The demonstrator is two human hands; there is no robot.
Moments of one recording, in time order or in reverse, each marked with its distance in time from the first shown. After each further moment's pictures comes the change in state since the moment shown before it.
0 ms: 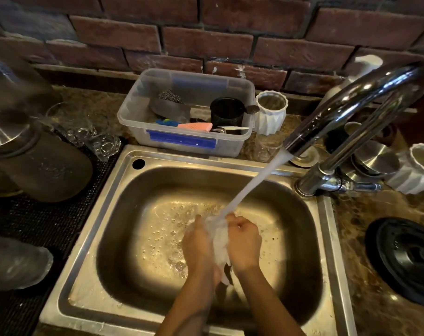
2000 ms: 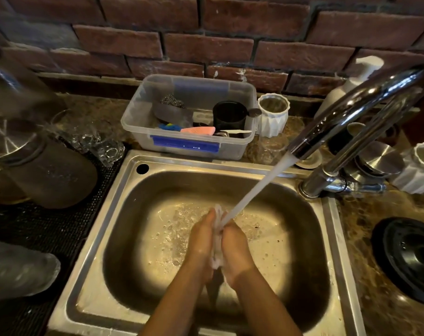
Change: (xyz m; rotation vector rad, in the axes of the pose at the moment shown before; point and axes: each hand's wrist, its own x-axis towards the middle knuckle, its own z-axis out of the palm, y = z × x) left_hand 0.020 0.017 -0.034 0.004 -0.178 -0.048; right_hand -0.028 -0.028 0.009 0.303 -0.376 0.169
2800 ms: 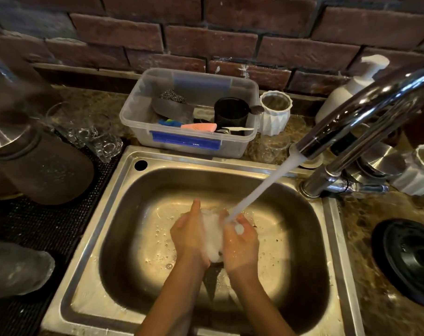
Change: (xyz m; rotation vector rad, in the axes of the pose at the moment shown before) left_hand 0.004 0.017 0.022 -0.116 0.073 -0.038; right_hand 0.002 0.014 -0.002 0.010 0.222 -0.319
